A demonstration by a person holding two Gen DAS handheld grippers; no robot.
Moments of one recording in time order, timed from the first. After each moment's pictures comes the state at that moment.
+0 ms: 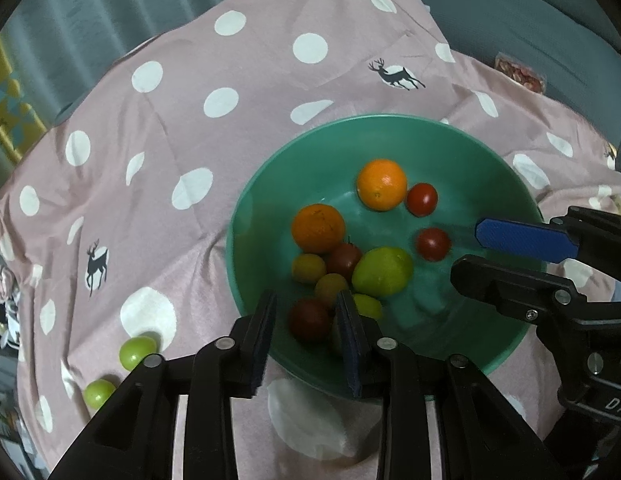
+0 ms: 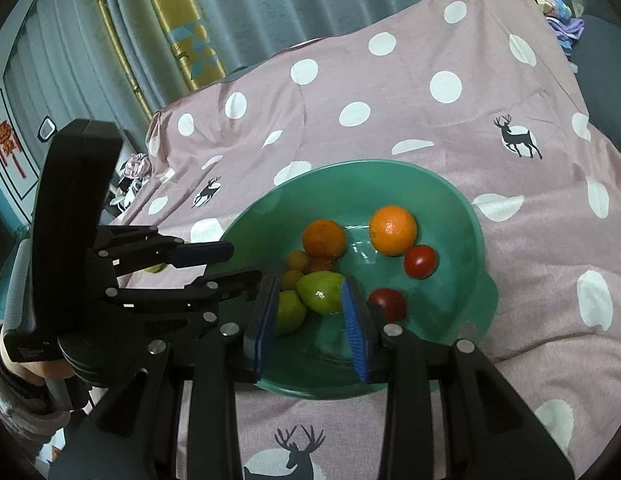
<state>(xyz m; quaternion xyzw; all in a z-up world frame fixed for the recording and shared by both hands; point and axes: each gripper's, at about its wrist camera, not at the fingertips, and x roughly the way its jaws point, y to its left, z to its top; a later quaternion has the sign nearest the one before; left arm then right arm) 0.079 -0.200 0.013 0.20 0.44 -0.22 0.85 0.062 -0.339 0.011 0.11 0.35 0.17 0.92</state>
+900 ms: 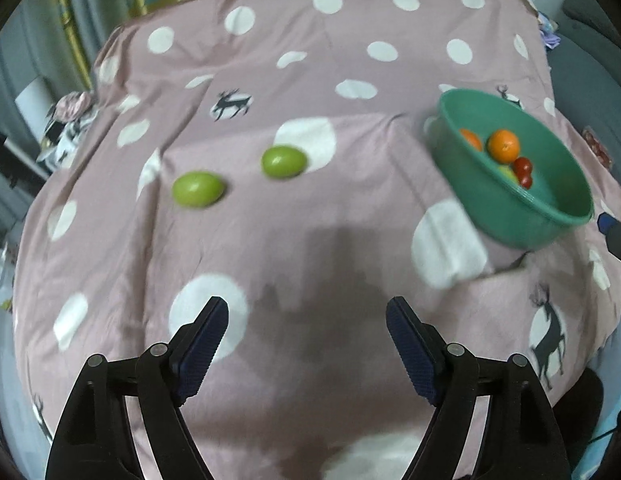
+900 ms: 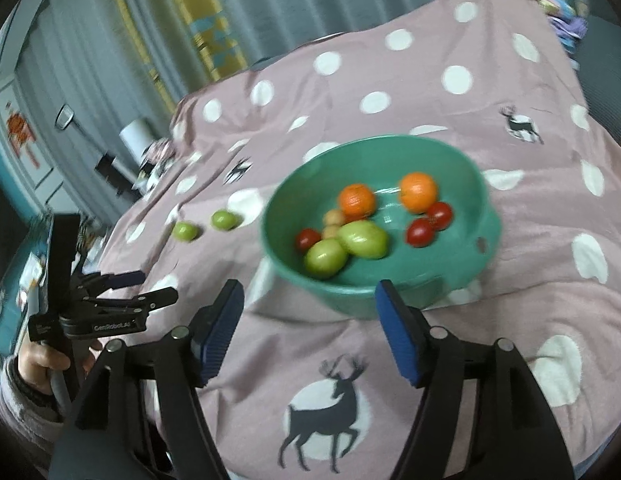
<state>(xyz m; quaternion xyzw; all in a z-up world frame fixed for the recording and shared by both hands) -0.004 -0.040 -0.006 0.05 0.49 -0.05 0.87 0.003 -0.318 0.019 0.09 0.36 0.20 0.91</state>
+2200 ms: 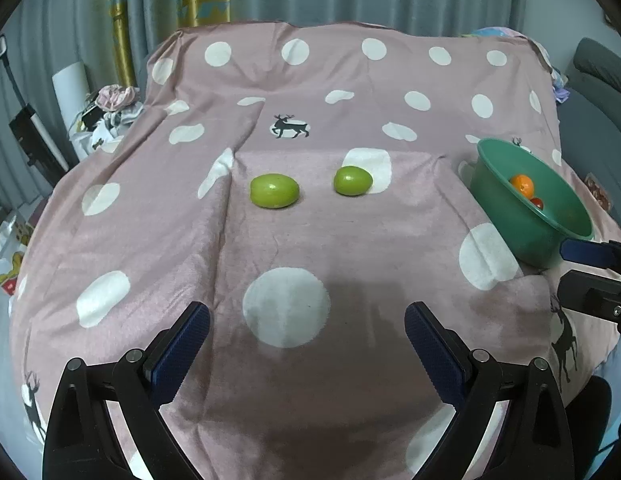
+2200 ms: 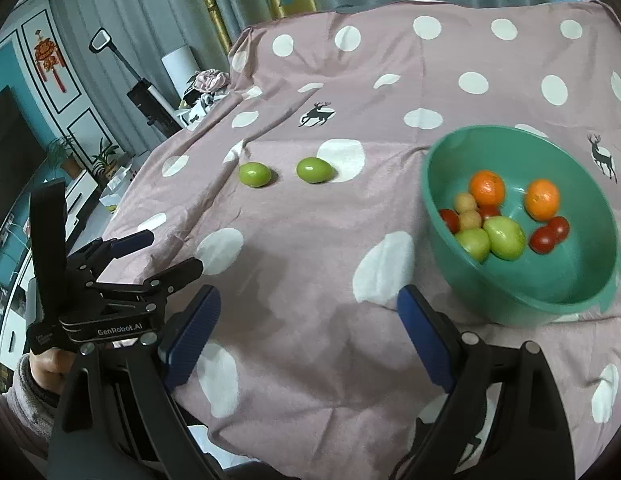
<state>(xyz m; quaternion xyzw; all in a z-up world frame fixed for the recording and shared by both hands) -0.031 0.031 0.001 0.00 0.41 -0.03 0.91 0.013 -0.199 0.020 0.01 0.42 0.27 0.87</state>
